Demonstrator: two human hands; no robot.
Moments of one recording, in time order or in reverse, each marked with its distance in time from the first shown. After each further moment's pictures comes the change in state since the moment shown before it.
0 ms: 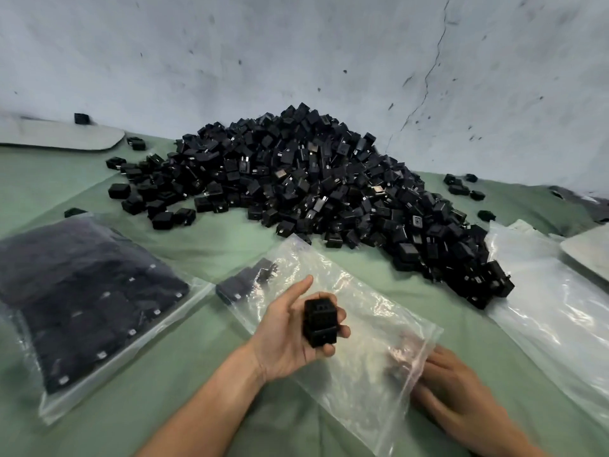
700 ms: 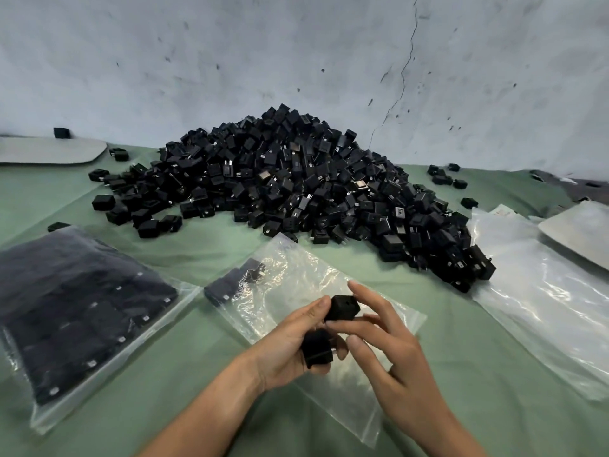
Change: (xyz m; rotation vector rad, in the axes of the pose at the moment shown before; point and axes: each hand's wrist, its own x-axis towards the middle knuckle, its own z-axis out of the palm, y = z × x) left_hand -0.003 -0.021 0.013 0.400 -0.012 0.024; right_hand 0.029 -0.072 0.021 0.446 0.384 0.064
